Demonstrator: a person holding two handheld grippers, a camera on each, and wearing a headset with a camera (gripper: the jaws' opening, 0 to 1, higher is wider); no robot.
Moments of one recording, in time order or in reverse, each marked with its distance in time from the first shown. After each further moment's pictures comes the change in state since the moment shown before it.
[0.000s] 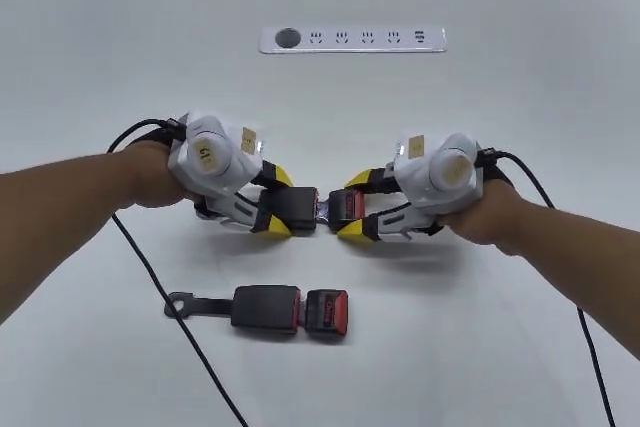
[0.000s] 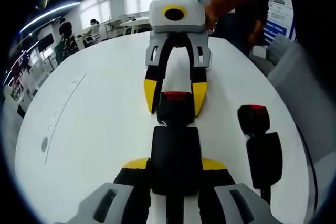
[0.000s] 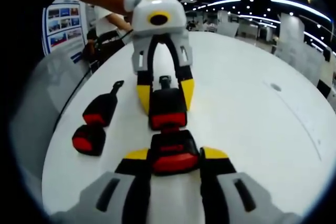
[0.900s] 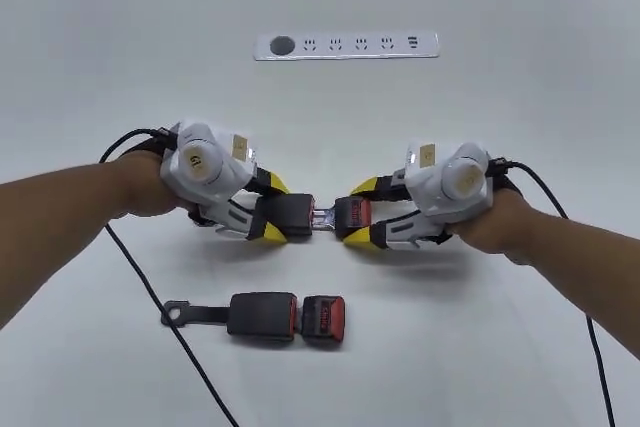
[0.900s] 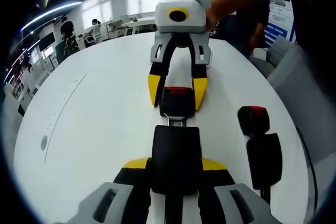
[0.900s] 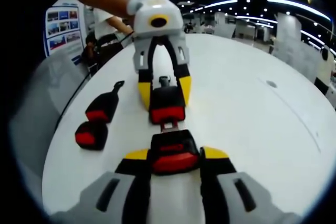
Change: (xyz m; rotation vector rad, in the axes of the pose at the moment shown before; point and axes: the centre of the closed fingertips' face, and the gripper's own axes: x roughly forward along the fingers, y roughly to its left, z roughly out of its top) left arm 0.001 0.001 0.000 -0.013 -0.013 -0.001; right arm -0.011 0.000 -0.009 0.020 -0.025 -0.012
